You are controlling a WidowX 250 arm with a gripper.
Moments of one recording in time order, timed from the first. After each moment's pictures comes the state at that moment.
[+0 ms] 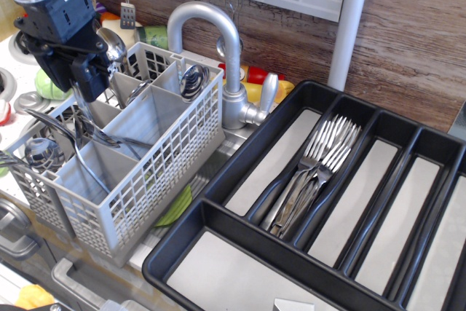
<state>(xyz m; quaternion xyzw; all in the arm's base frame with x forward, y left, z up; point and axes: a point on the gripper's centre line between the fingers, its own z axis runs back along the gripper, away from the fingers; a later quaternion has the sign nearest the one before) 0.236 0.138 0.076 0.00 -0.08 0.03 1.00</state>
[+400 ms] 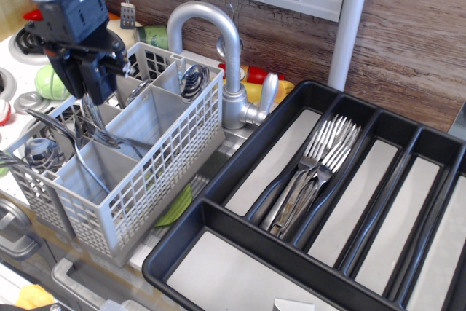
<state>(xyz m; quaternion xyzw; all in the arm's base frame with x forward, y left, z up) 0.237 0.122 0.092 -0.01 -0.02 0.06 1.00</state>
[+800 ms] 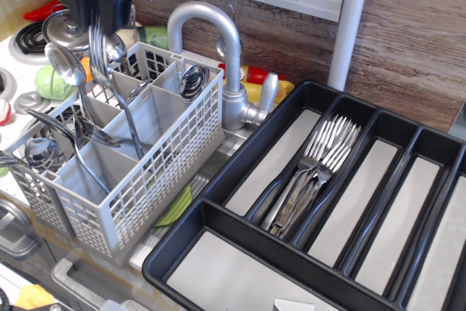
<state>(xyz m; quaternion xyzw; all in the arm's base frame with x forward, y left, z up) 0.250 0.099 0.164 0.04 0.05 0.11 0.99</state>
